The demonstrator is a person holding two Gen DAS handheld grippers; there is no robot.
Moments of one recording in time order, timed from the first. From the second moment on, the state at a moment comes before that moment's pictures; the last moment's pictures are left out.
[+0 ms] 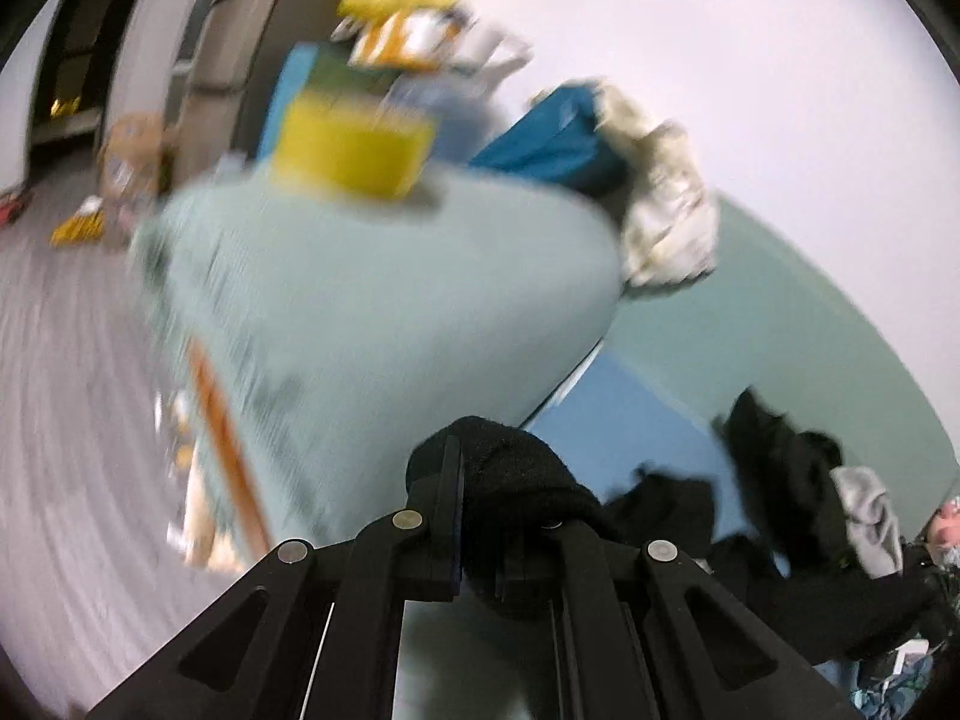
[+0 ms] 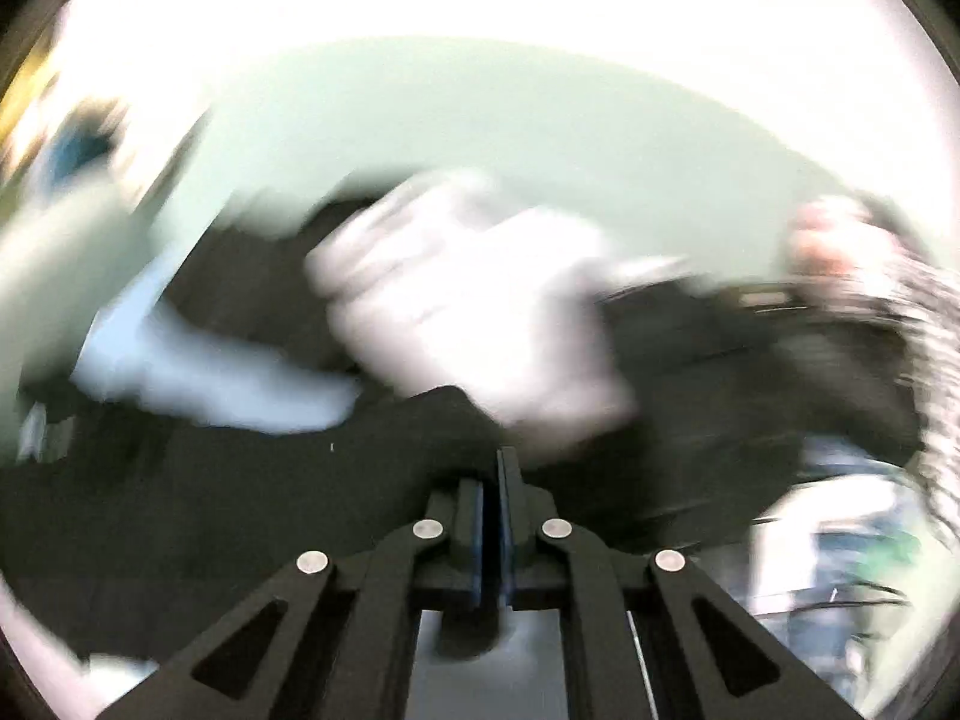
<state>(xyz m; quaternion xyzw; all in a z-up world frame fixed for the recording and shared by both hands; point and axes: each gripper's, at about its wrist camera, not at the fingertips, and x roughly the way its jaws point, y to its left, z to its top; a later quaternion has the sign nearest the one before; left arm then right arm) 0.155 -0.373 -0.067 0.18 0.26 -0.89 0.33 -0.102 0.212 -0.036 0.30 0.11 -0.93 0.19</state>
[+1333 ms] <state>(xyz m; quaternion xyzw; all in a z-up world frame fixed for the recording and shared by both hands) 0.042 -0.250 -0.041 0.46 -0.04 -0.86 0.22 -0.022 0.230 -0.183 0.49 0.16 -0.79 0.33</state>
